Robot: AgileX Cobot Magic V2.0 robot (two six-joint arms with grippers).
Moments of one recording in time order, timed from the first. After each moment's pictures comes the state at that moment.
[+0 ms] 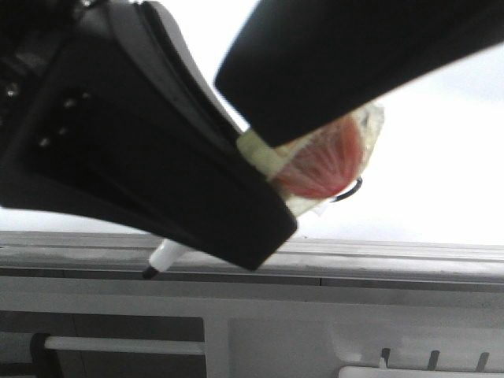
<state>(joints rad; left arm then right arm) -0.81 1.23 -0.79 -1.00 0.76 1.40 1.03 1.02 -0.87 0.17 0.61 -0.43</state>
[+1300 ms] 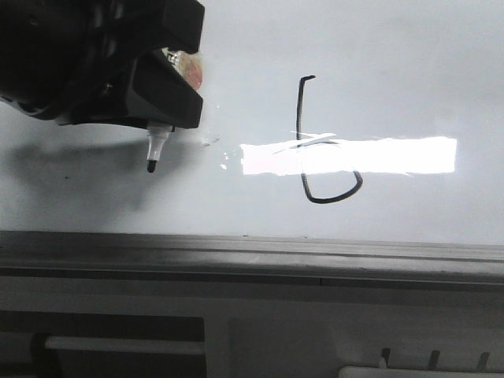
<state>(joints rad) -0.85 1.24 -0.66 -1.45 -0.08 1.07 1.03 0.63 -0.87 -0.26 0.80 -0.10</state>
